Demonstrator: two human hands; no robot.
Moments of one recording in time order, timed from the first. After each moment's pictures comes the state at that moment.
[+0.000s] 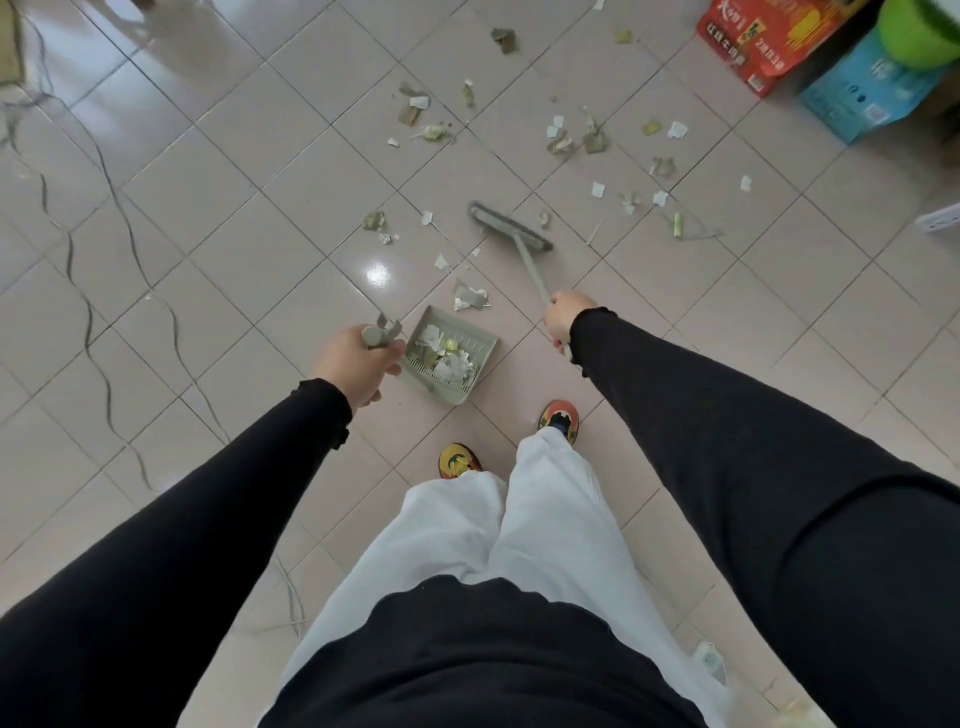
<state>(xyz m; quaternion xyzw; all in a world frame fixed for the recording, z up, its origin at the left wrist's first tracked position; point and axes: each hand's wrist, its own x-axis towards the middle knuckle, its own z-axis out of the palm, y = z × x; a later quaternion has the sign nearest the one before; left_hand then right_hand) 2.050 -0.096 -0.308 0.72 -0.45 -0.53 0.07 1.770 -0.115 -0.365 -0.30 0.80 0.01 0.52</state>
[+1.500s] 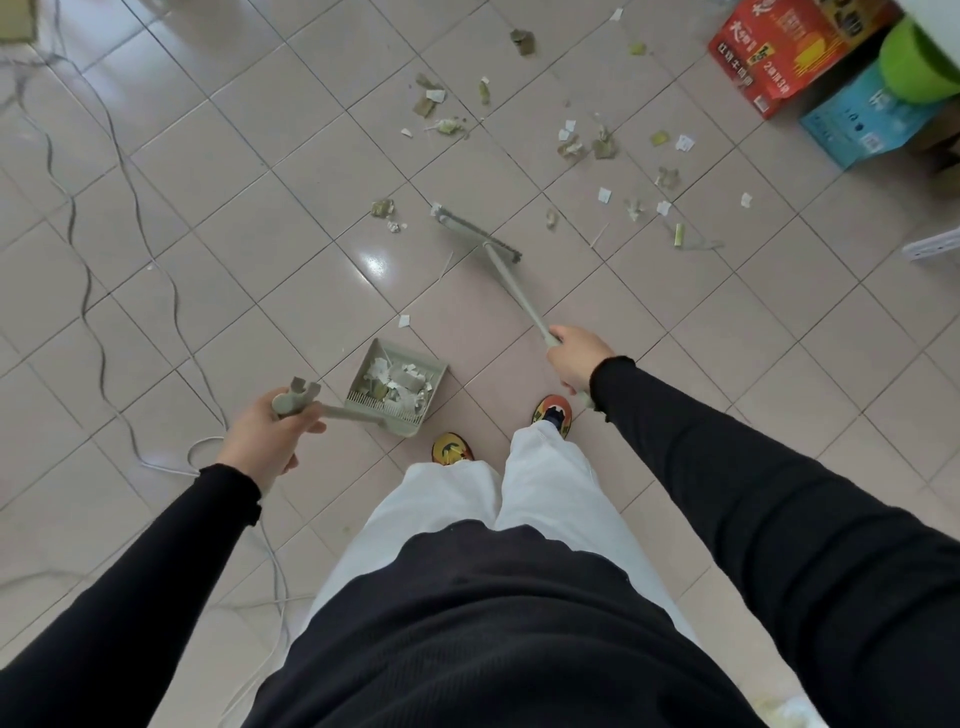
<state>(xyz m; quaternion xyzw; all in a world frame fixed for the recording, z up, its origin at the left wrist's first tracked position) 2.170 -0.004 -0.304 0.76 -0.37 -0.52 0.11 1.793 -0.047 -0.307 -0.43 0.76 0.06 0.50</state>
